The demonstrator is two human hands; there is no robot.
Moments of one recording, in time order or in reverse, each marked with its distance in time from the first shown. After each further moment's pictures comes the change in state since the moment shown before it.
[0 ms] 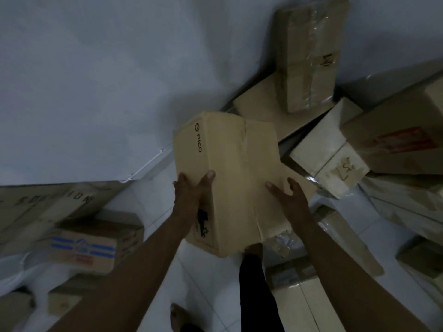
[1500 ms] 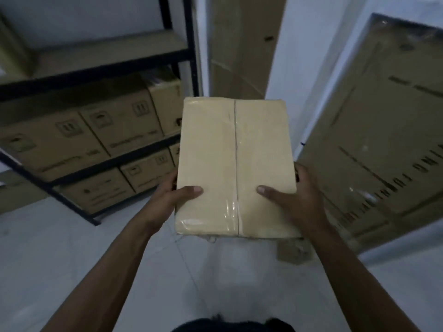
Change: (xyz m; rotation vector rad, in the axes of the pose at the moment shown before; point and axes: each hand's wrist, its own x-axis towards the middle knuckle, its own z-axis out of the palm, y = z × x) left_hand -0.669 -0.520 -0.433 -1.043 1.010 0.464; right_hand -0.786 0.055 0.390 -0.845 -1.150 -1.322
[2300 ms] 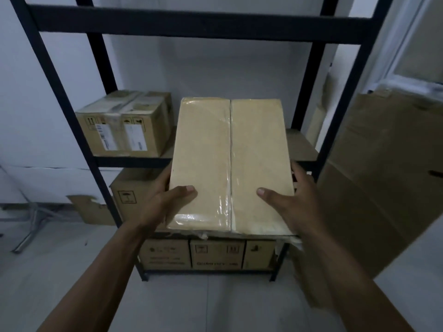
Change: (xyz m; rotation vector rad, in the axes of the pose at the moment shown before) left_hand 0.150 0.131 -0.281 0.001 0.532 0.332; right_hand 0.292 -0.248 0.284 0.198 -0.437 -0.501
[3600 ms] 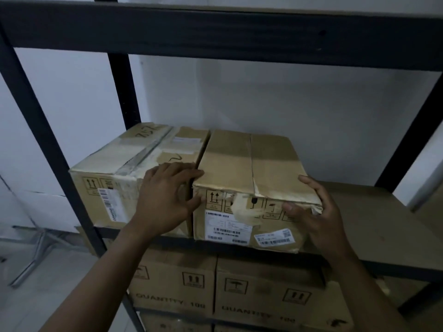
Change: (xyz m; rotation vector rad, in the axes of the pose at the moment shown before) left_hand 0.260 -0.014 -0.184 1.277 0.339 0.374; right_hand 0.274 0.038 0.184 0.354 -0.115 -0.155
